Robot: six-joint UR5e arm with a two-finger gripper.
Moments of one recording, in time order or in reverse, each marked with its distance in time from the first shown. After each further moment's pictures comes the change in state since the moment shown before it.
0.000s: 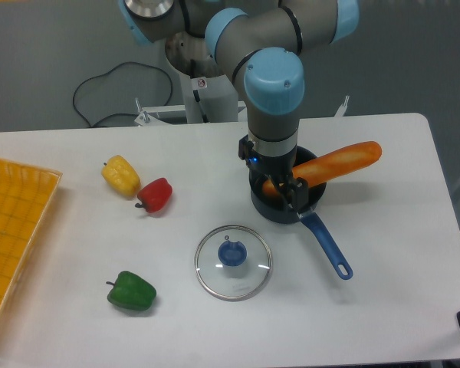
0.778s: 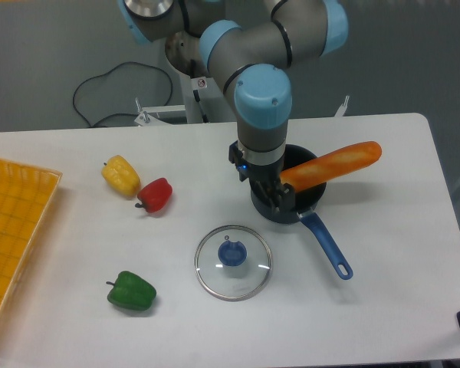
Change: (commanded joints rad) arm -0.031 -0.031 -0.118 0.084 0.002 -0.023
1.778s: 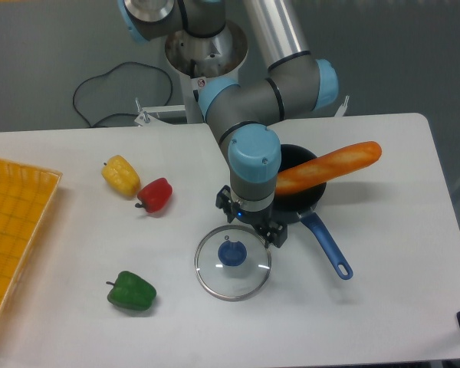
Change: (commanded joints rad) arm -0.023 -0.140 0.080 0.100 -0.072 -0.475
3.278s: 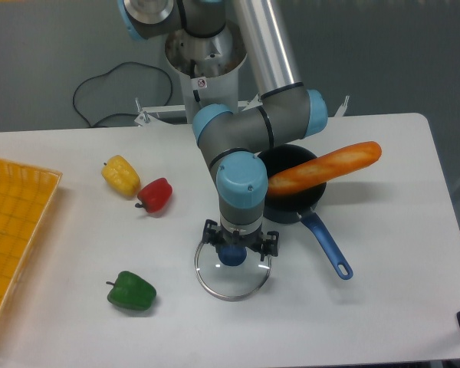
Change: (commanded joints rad) arm -0.046 -0.092 -0.003 0.110 0.029 -0.376
